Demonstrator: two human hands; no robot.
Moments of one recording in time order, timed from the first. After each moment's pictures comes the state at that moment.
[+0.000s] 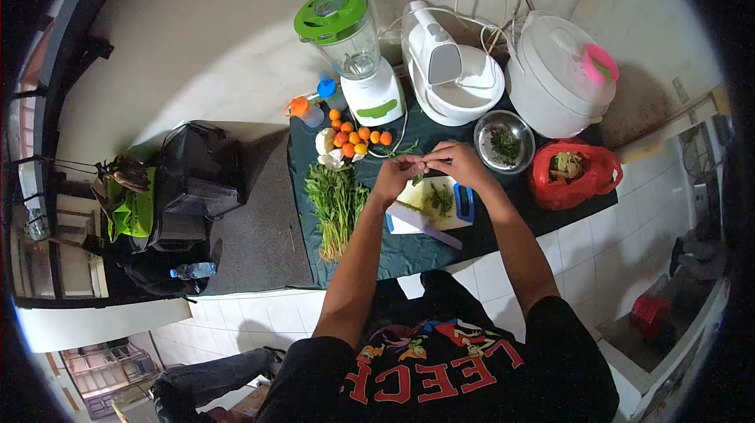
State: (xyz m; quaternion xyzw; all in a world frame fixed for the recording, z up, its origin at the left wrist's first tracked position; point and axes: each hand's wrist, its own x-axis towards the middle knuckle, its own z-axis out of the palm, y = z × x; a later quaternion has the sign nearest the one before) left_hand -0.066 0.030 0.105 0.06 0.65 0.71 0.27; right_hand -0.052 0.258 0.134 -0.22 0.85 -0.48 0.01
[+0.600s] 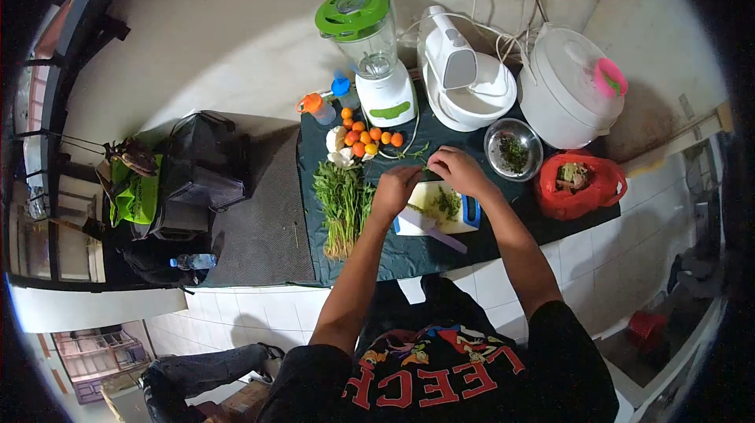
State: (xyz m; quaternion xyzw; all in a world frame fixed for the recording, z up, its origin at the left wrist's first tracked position) left_hand -0.038 0.007 0.125 0.22 0.88 0.43 -0.04; right_hand -0.049 0.230 0.139 -0.22 0.87 -0.43 -0.02
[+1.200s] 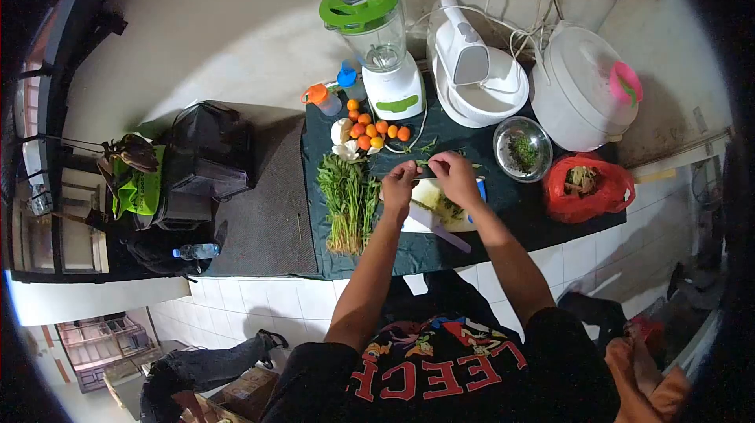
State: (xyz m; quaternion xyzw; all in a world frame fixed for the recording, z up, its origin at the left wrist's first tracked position) left_hand -0.033 0.023 0.081 -0.15 0.62 0.76 0.11; right_hand -0.034 0.189 0.115 -0.03 0.85 -0.53 -0.03
